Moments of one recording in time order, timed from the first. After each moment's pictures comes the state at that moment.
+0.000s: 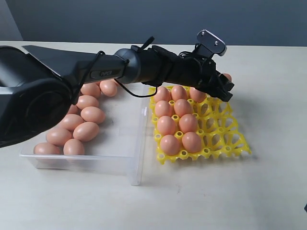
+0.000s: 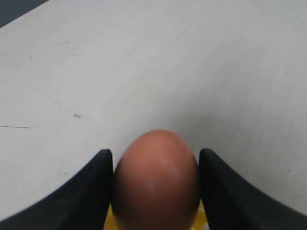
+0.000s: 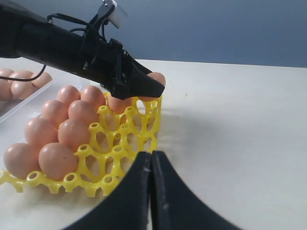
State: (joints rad) left arm -0.57 2.44 -1.87 -1.45 0.36 1.56; right arm 0.25 0.00 0.00 0.04 0.32 0.03
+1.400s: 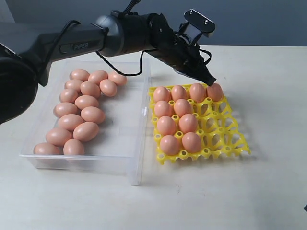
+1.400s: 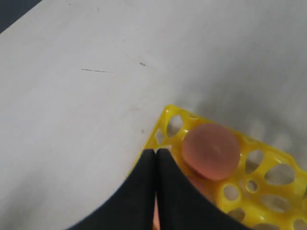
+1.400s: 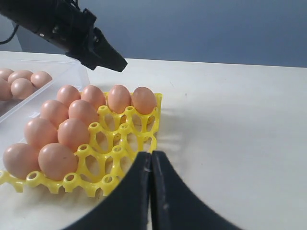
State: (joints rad) left arm -0.54 2.29 -1.87 -0.48 0.46 0.63; right arm 0.25 0.00 0.00 0.04 0.32 0.03
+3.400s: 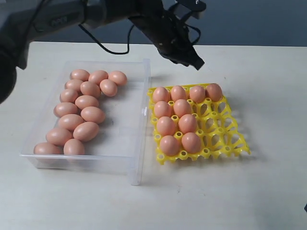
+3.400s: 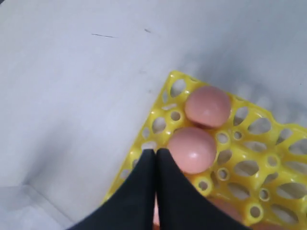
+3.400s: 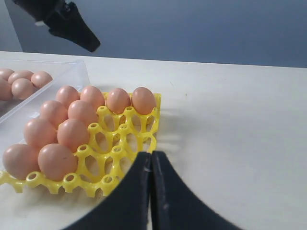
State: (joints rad) left arm -0.47 2.23 -1.99 -0.36 0.80 0.50; right arm 0.25 0.00 0.00 0.04 0.32 0.03
